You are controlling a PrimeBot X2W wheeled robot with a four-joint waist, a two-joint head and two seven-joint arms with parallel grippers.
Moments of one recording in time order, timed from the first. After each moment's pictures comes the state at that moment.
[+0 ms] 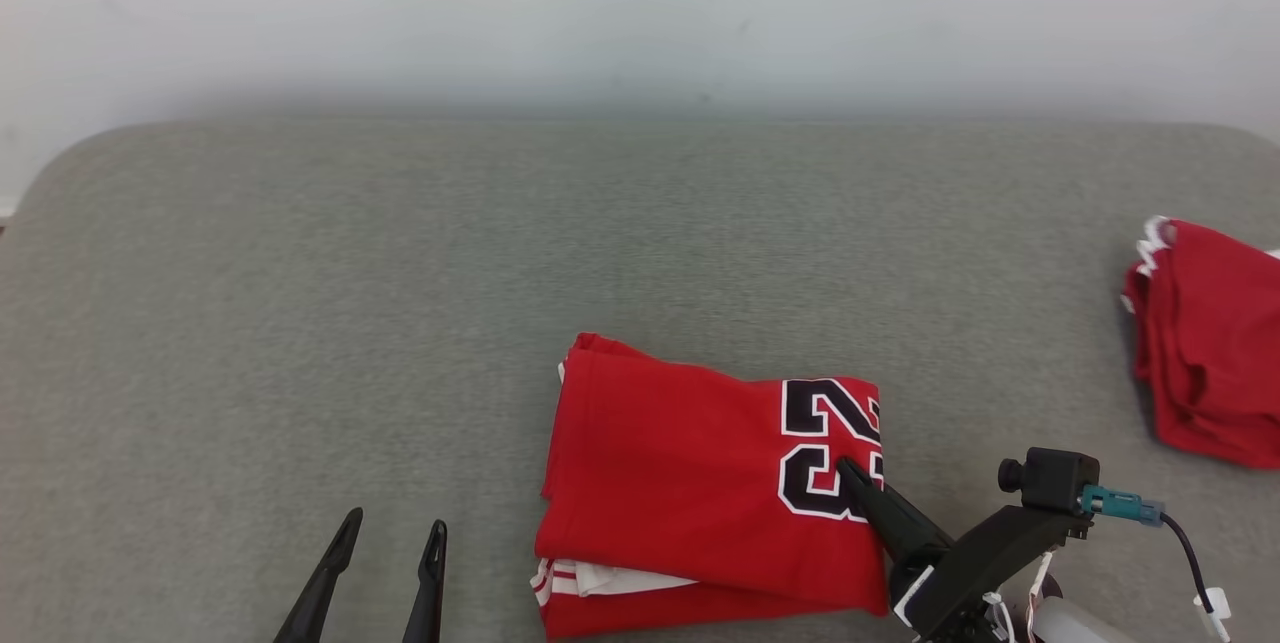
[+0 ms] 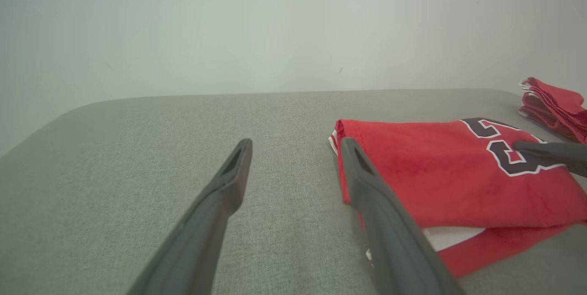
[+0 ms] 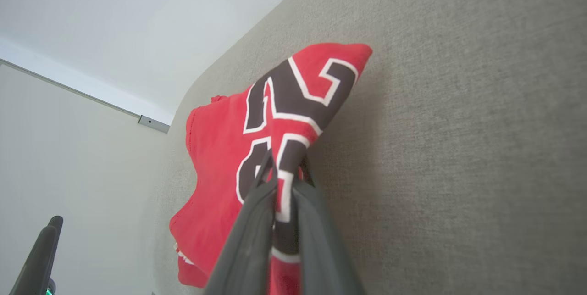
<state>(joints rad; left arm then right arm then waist) 0.10 0.17 -0.15 0.00 -0.19 -0.13 -0.26 -0.39 -0.47 0.86 0.40 1.42 0.13 -0.17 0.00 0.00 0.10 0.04</state>
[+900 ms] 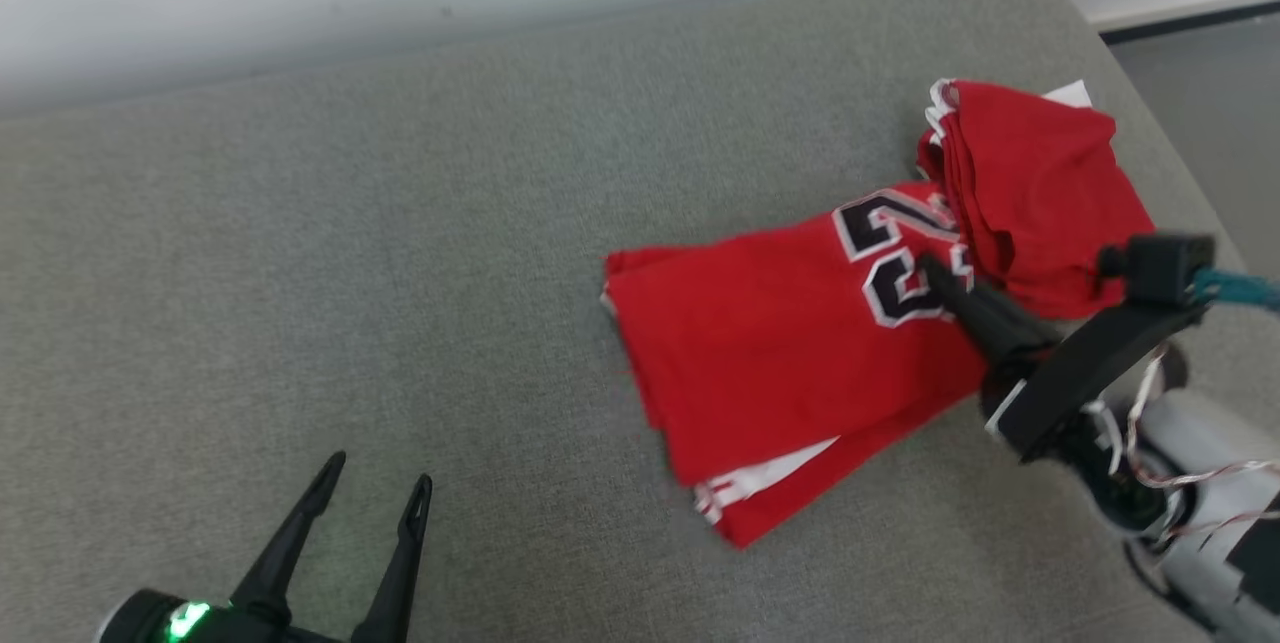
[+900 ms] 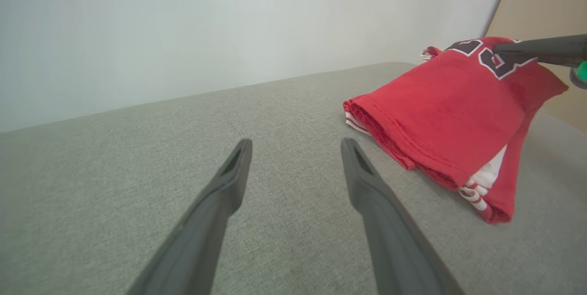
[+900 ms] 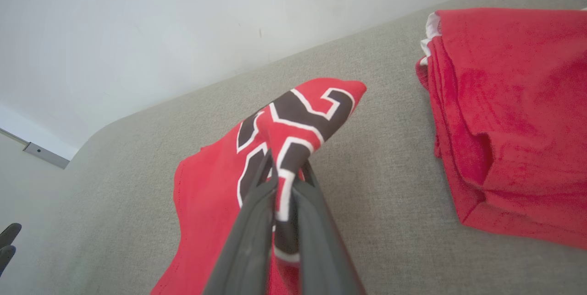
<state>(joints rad) 0.03 0.30 -0.21 -0.05 -0.24 -0.13 -0.26 -0.69 -0.65 0.90 0.35 1.32 0.13 -0.11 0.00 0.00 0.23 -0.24</state>
